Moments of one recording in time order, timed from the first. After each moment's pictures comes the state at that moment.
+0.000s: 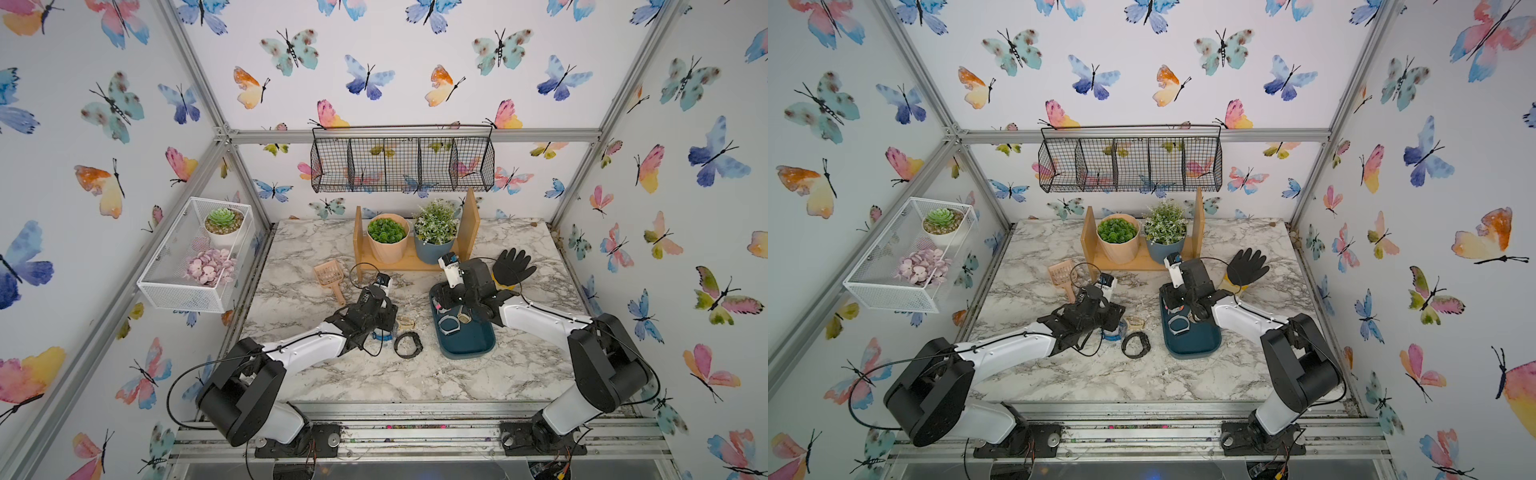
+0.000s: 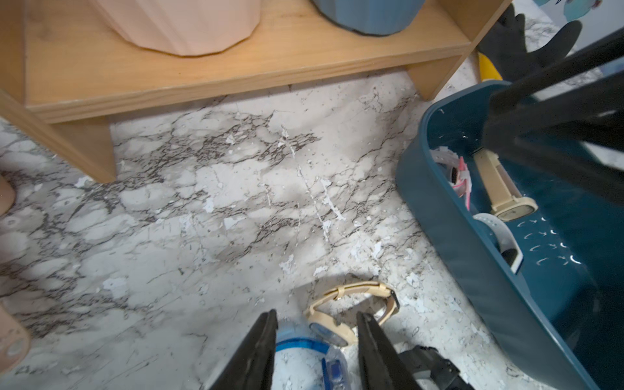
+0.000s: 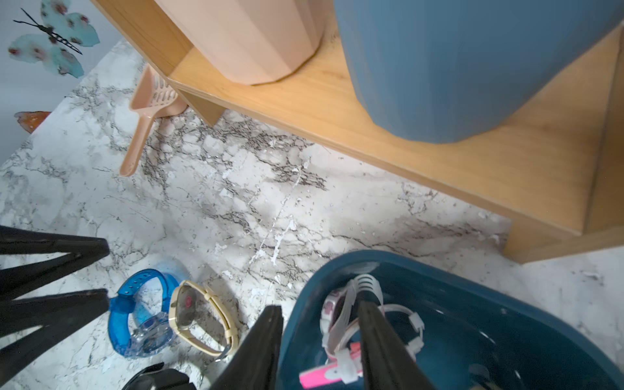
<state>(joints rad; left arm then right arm) -0.68 1.43 0.72 0.02 -0.07 -0.29 0.58 1.61 0.95 0.00 -0.14 0.13</state>
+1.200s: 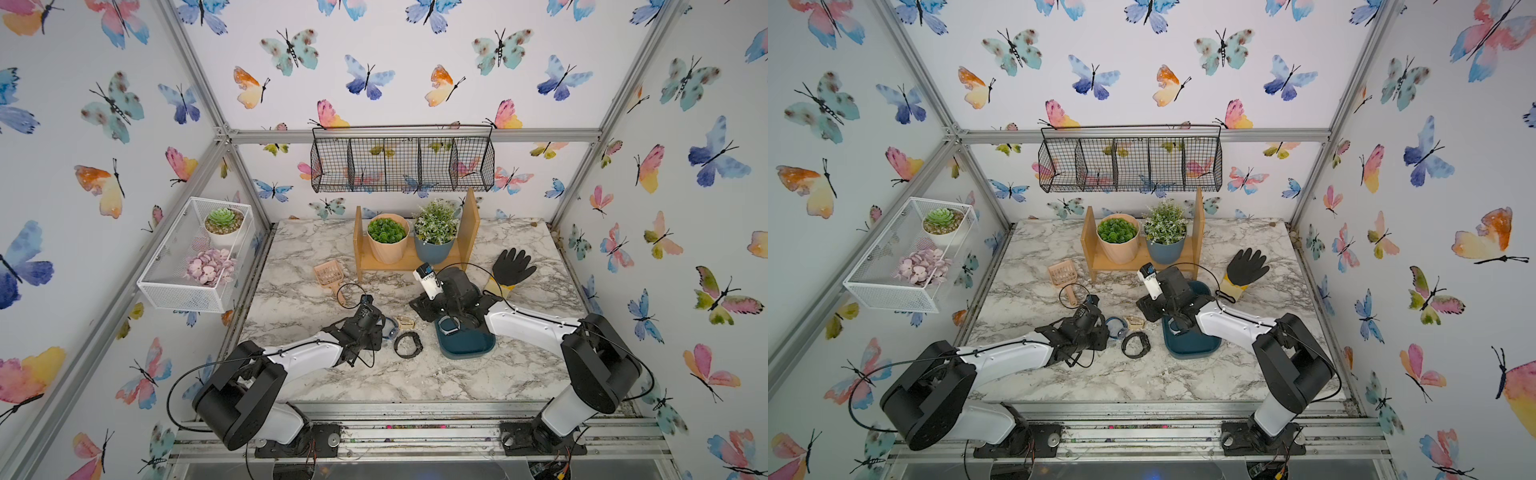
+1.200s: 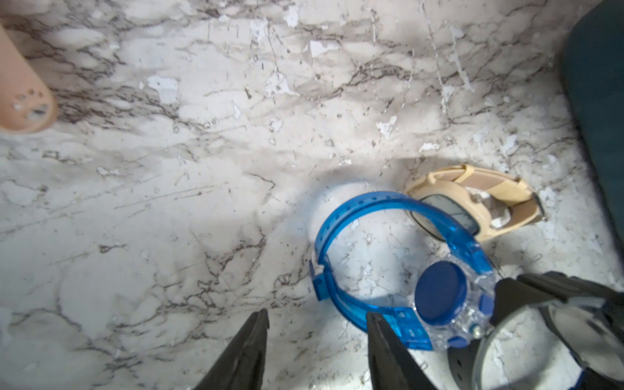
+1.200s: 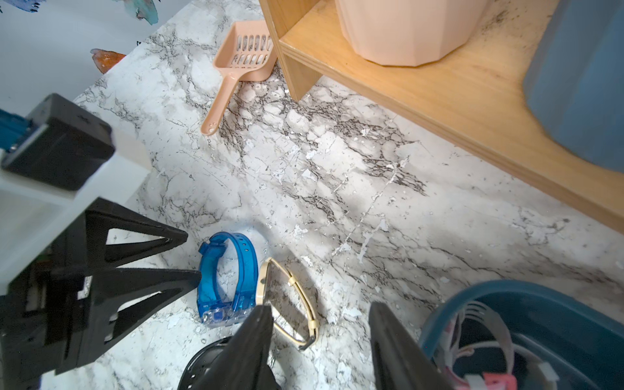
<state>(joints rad) -0.68 1.42 0.60 -0.12 -0.16 -0.47 0.73 1.63 0.97 -0.02 -0.15 0.09</state>
